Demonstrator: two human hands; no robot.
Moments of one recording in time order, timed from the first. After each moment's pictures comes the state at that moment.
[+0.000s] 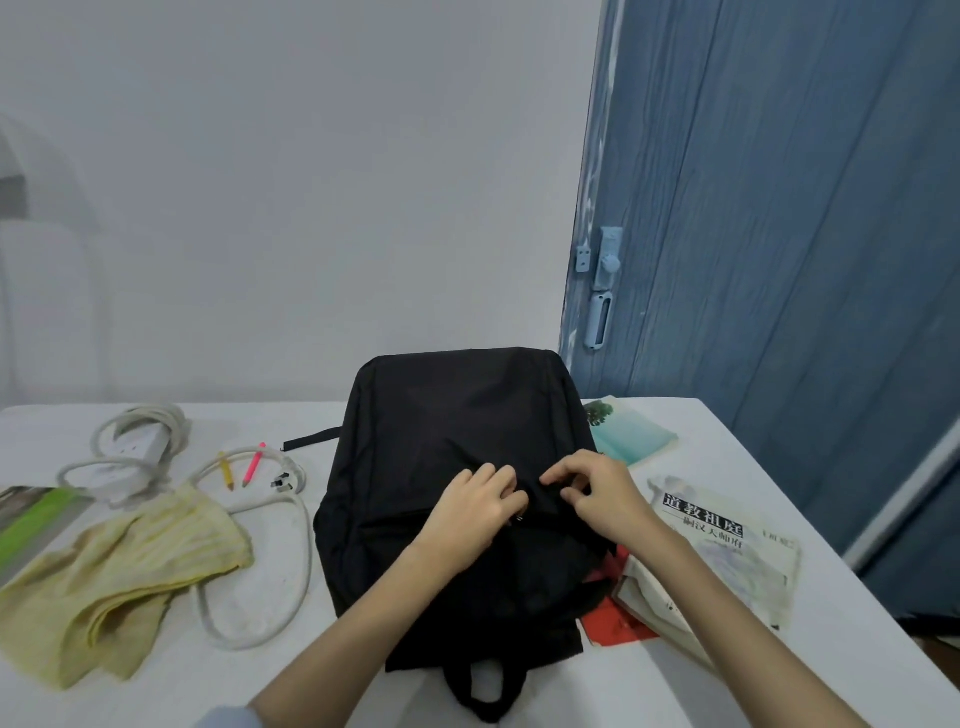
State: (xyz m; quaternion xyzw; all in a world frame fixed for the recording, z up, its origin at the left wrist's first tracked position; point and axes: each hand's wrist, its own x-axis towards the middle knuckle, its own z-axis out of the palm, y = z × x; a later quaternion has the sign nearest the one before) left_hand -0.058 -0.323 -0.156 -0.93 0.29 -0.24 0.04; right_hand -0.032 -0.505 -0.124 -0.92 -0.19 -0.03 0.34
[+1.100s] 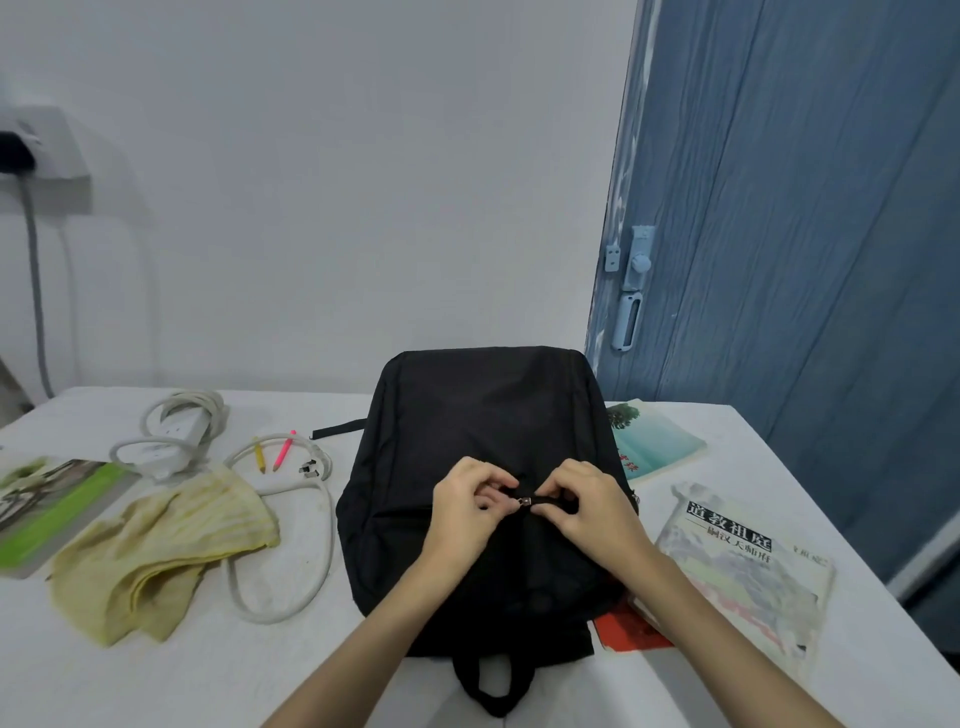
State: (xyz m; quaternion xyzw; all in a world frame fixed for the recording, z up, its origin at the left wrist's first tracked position) left_hand -0.083 -0.327 -0.150 -0.83 0.01 -0.22 -0.51; right_hand -0.036 -0.488 -0.149 -0.89 -0.31 -0.13 0.32
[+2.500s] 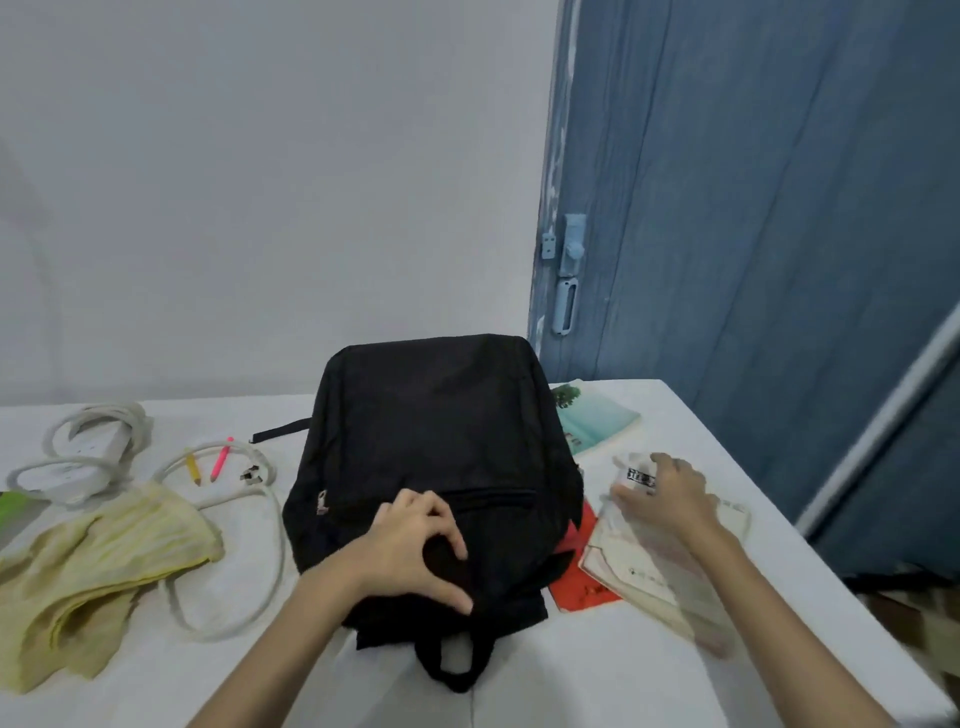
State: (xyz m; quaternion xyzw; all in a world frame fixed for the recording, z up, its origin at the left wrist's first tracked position) left_hand -0.115 -0.290 -0.132 -0.95 0.19 0.11 -0.21; right_hand -0.033 -0.601 -0.157 -0.97 0.10 -0.01 0.23
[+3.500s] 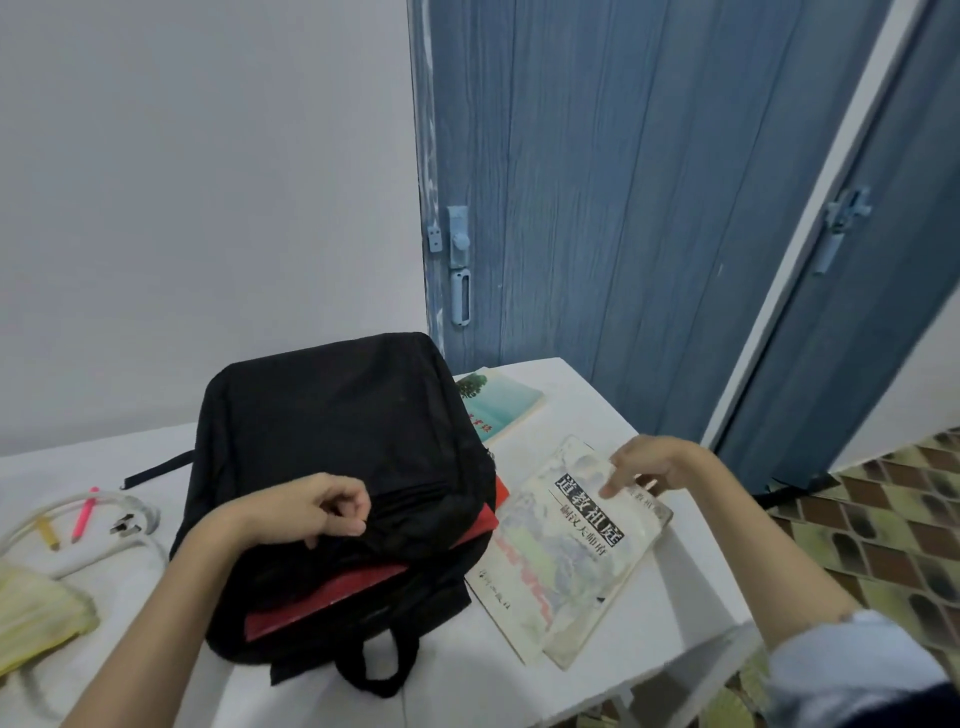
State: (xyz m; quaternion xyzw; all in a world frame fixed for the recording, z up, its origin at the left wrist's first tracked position) left_hand -0.071 -0.281 -0.093 -0.88 0.21 0.27 -0.32; right_hand -0.037 -0.685 -0.115 -0.87 0.16 0.28 0.36
